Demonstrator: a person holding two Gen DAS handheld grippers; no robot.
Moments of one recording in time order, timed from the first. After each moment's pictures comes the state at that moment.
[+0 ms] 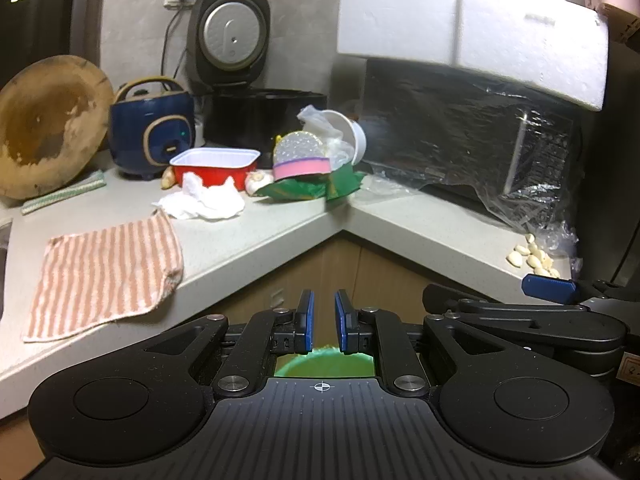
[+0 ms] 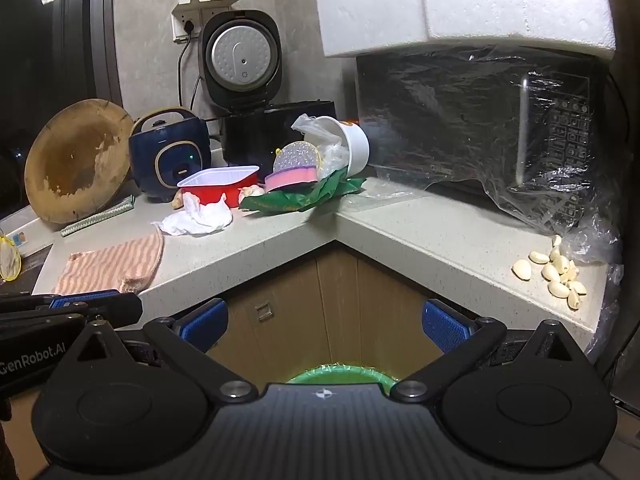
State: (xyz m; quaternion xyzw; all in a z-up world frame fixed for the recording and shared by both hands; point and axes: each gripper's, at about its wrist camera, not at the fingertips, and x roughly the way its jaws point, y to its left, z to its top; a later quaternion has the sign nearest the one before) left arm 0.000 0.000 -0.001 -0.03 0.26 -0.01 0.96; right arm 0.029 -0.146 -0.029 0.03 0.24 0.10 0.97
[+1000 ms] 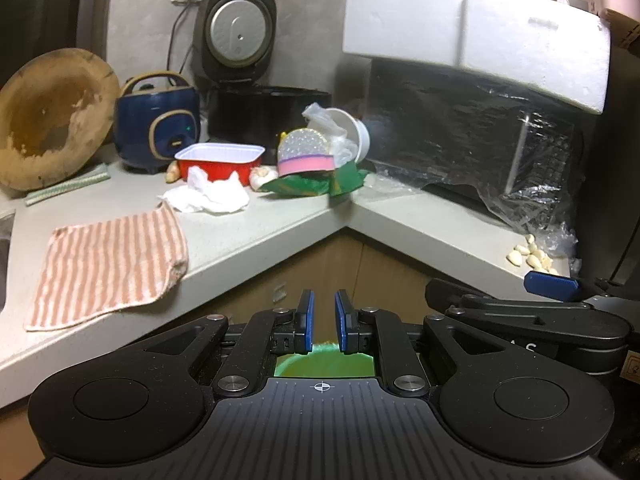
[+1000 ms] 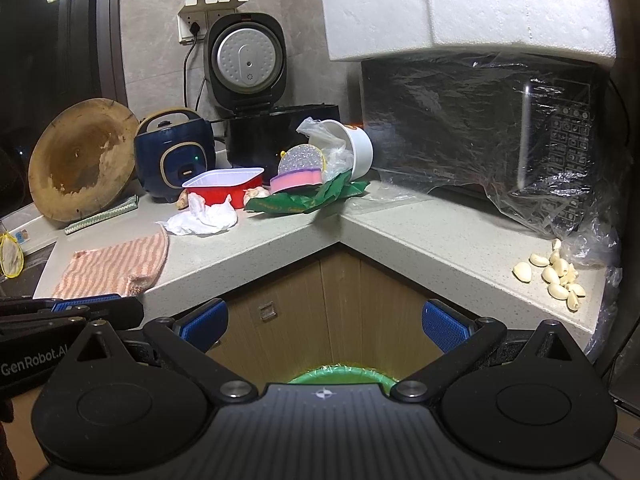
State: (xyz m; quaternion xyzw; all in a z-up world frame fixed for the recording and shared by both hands) left arm -0.007 0.003 -0.003 -0.04 0.27 0.00 0.96; right arm 0.023 -0.144 -0.026 0.02 0.23 0.11 0.97
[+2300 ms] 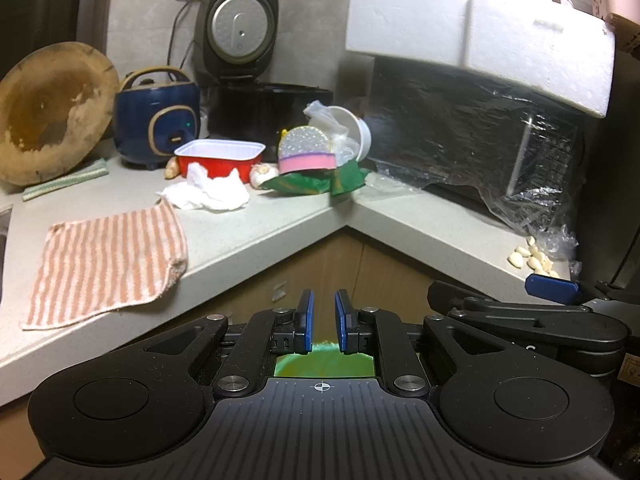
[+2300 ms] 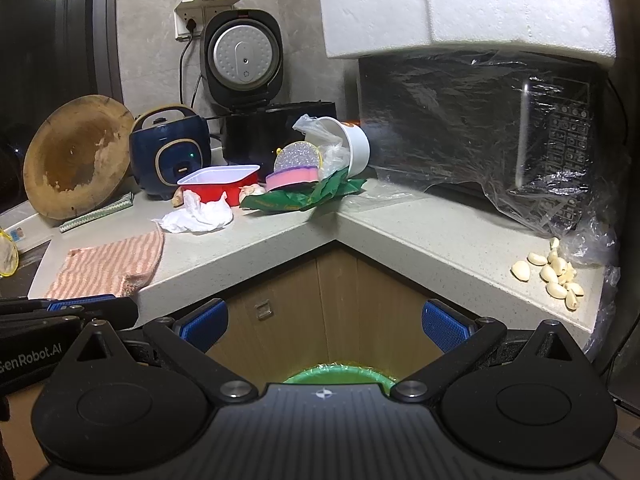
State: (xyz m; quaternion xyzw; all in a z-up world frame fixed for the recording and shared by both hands) left arm -0.004 0.009 -0.005 -0.04 0.27 -0.01 0.96; right arm 0.030 -0.143 -0.027 0.02 0.24 0.10 0.97
